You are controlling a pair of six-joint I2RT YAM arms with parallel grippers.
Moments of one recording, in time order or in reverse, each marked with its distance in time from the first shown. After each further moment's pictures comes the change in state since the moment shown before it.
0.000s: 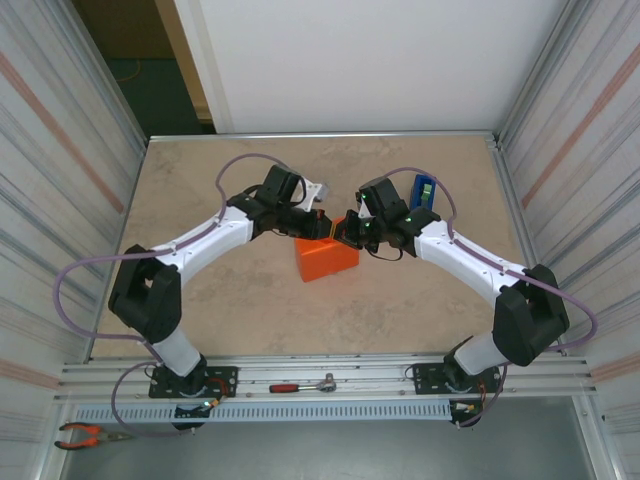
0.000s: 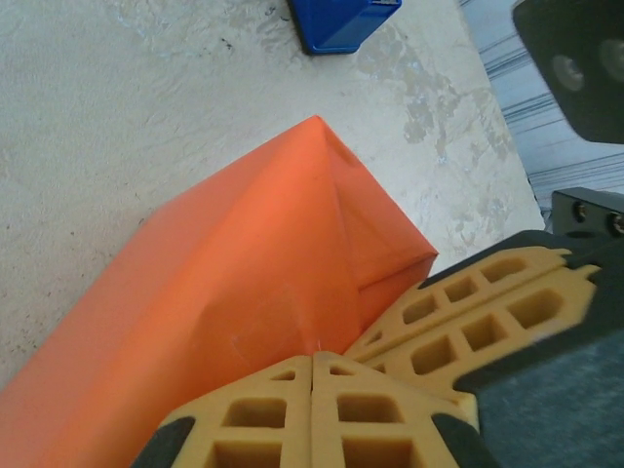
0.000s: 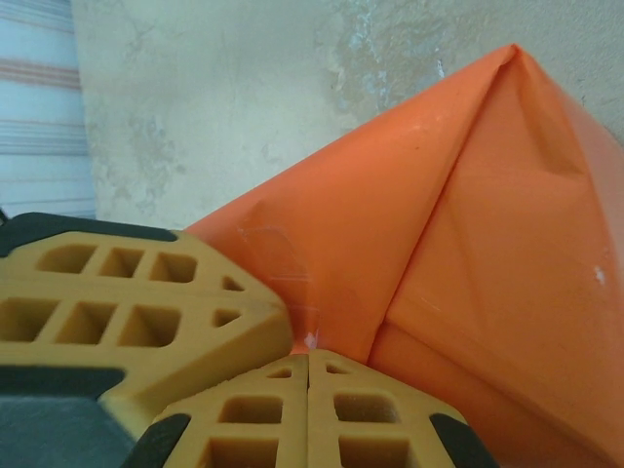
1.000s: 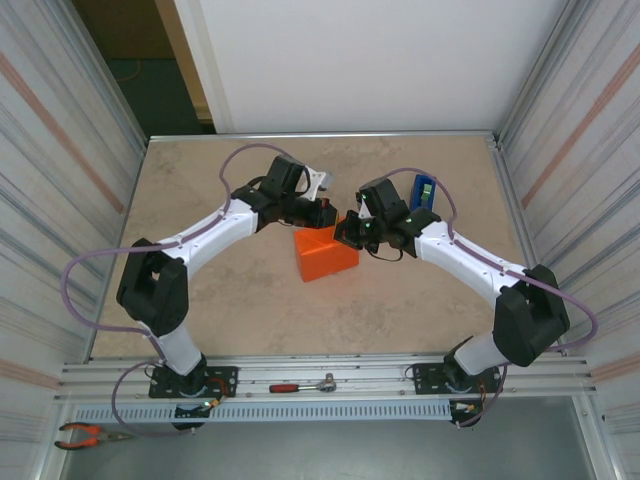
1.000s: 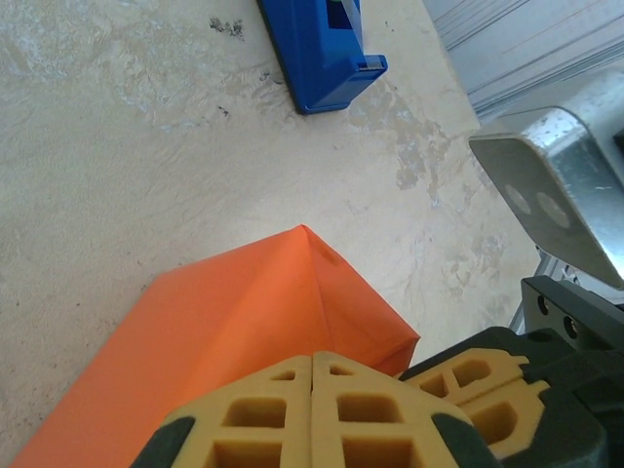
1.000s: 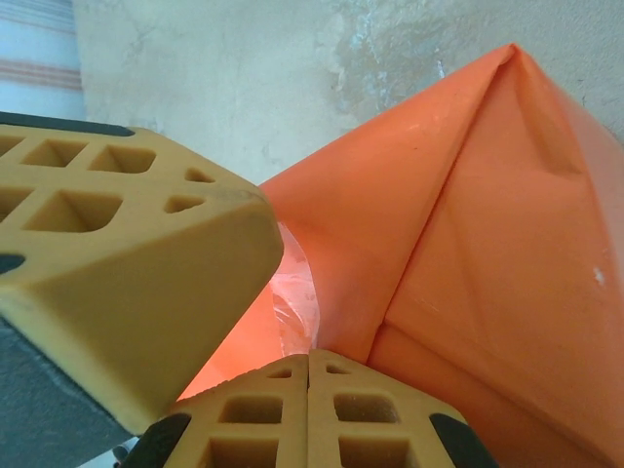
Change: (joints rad) left arm 0.001 0.055 0.082 0.035 -0.018 -0.003; right arm 0.000 -0.004 -0.009 0.010 -0.001 0.001
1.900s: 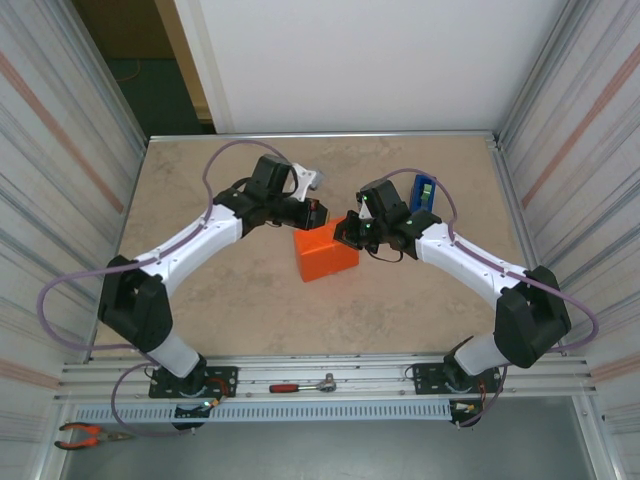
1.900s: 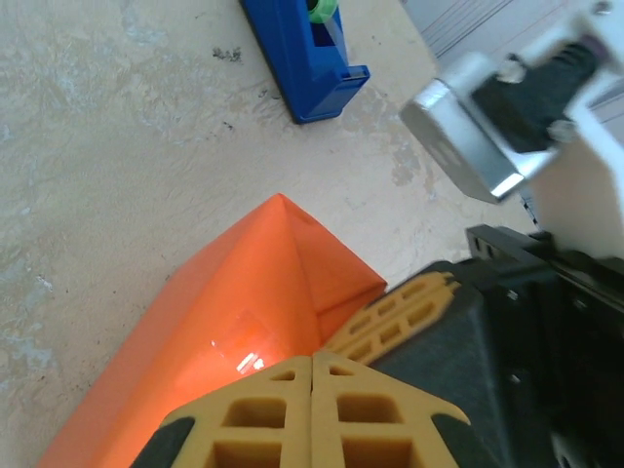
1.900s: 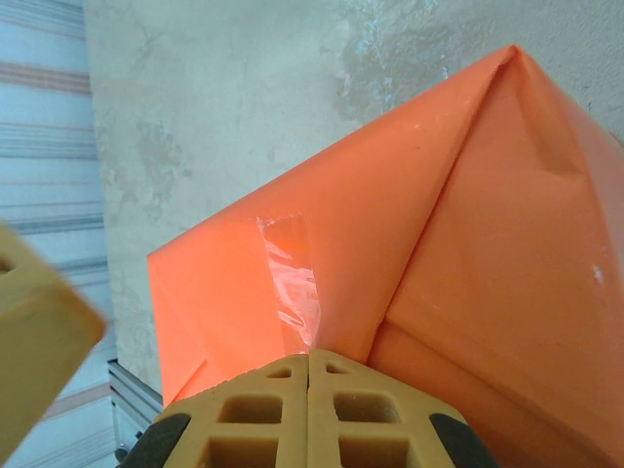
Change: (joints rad) left arm 0.019 -0.142 -0.049 -0.055 -0.022 0.086; right arm 0.000 -0.008 -0.019 0.027 0.001 0.003
